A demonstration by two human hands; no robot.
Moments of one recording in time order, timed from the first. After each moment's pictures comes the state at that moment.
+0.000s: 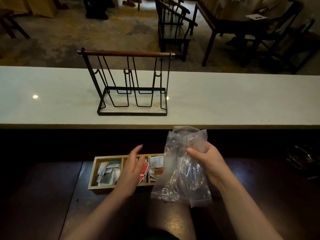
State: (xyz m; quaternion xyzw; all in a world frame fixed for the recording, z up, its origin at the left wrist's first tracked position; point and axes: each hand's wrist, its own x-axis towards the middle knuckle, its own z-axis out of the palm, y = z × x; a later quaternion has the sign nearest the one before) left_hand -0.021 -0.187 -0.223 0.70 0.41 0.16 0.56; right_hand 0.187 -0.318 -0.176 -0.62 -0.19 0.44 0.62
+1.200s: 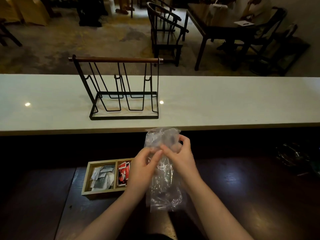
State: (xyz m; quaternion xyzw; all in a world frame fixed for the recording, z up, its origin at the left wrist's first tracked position) left_hand 0.020 -0.226 -0.166 0.66 0.36 0.27 0.60; right_hand 0.134 -0.289 -0.163 -0.69 -0.21 0.36 0.60
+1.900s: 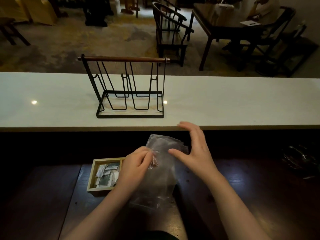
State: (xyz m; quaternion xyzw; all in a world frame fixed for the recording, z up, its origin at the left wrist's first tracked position) left_hand -0.005 -0.199 -0.167 0.80 0.30 0.26 0.45; right_hand 0.163 -0.302 -0.143 -0.73 -0.51 0.10 0.44
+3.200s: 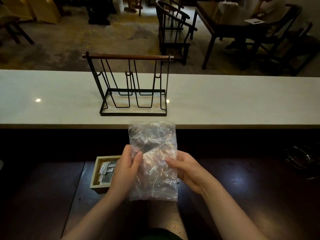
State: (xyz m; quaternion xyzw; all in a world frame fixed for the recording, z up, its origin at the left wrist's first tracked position) left_hand -0.034 -0.198 -0.178 0.71 0.41 0.25 0.51; right_hand 0.136 -0.303 -0.179 -0.53 -0.25 0.61 0.53
